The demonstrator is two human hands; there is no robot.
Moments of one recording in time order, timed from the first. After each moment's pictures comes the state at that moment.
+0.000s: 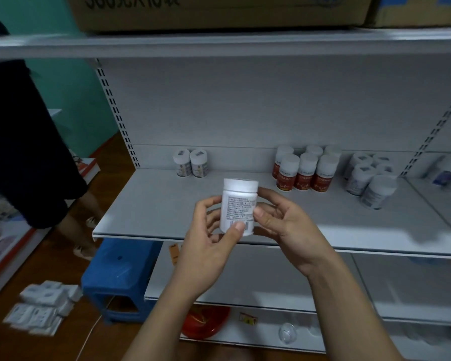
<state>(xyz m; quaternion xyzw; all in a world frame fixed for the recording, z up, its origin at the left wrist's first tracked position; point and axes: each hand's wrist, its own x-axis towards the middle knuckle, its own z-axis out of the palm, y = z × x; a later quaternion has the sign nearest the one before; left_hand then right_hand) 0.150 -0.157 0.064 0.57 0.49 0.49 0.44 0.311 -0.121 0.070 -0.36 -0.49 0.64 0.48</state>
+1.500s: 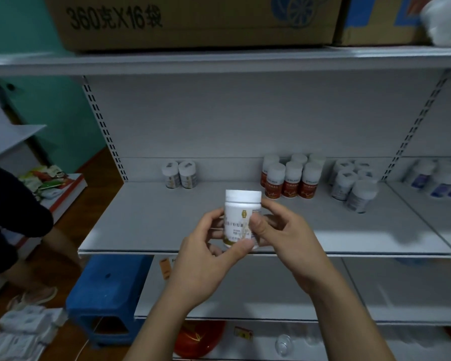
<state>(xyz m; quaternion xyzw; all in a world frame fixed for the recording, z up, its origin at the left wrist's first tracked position) 0.157 -0.157 0.069 0.62 0.51 0.45 0.40 0.320 -0.145 0.082 -0.43 -0.53 0.52 0.51</state>
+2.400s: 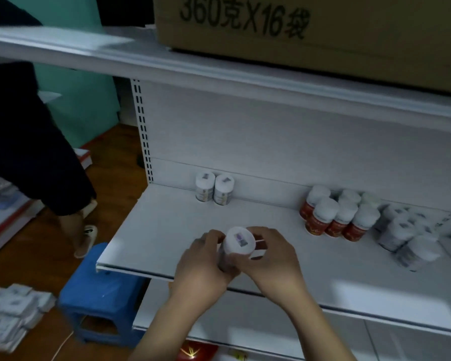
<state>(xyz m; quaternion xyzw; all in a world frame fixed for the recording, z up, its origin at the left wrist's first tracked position) 0.064 -0.062 0.027 0.66 0.65 0.27 0.26 0.205 -0.056 0.058 -0.62 -0.62 0.34 0.34</state>
